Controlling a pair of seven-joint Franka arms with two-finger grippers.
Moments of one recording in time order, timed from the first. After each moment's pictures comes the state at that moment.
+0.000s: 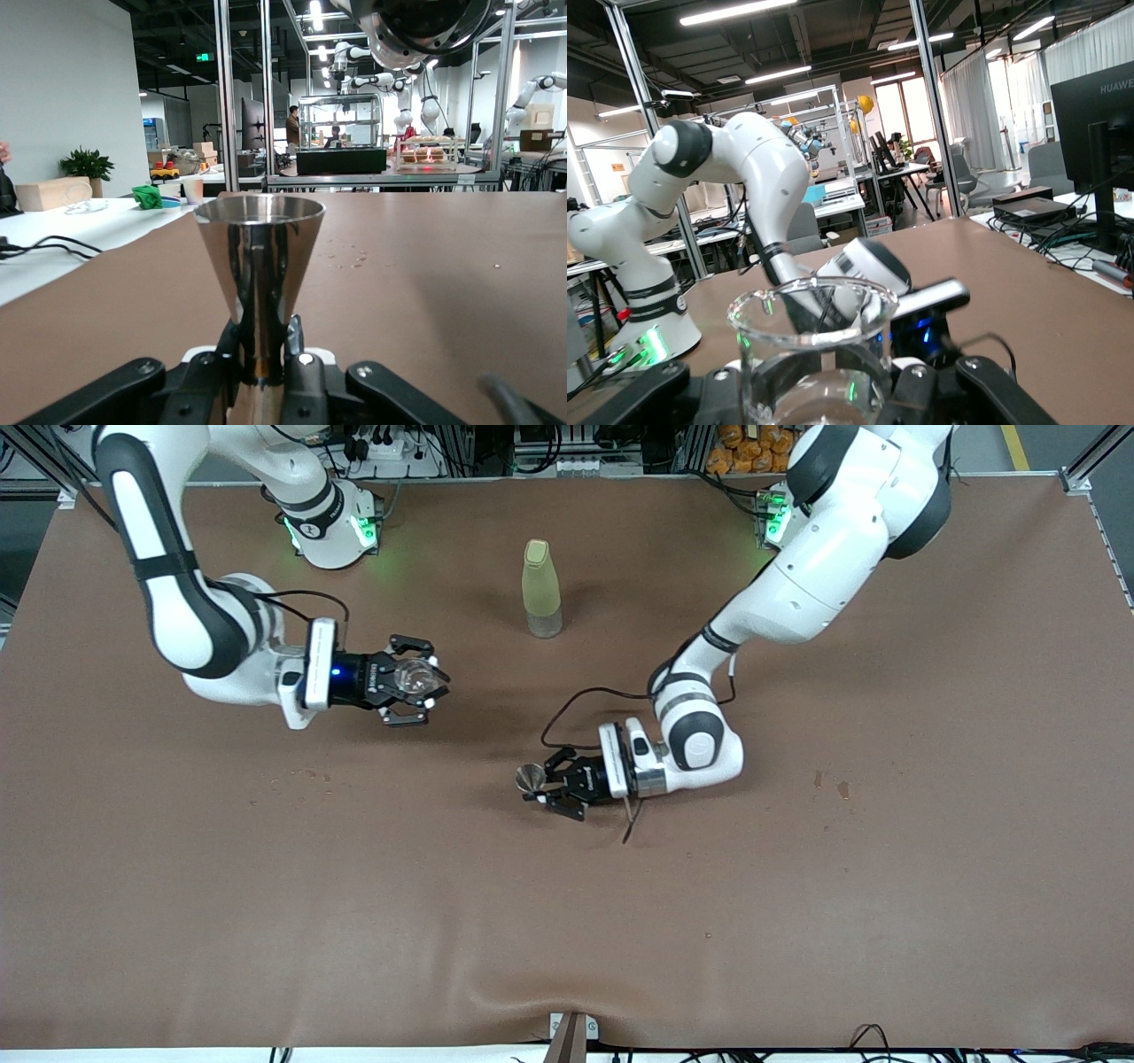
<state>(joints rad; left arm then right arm) -0.37 1.01 -0.33 -1.46 -1.98 2.24 2.69 0.32 0.17 -0.09 -2.27 1.77 1.78 -2.26</state>
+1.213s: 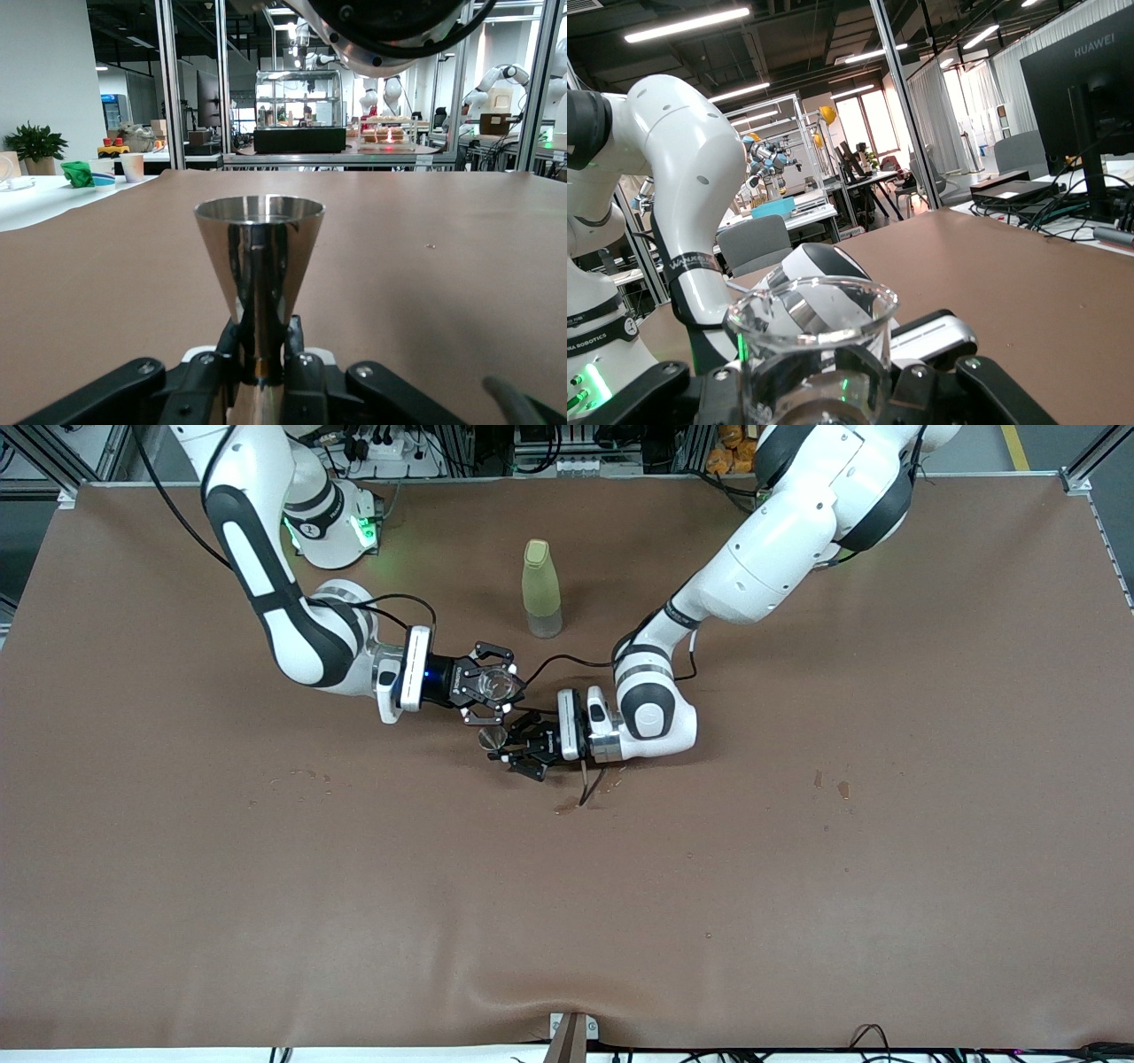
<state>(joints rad) -0.50 1.02 -0.30 -1.49 -2.02 2.28 2.71 0.42 0.32 0.03 -2.27 2.07 1.91 -2.39</state>
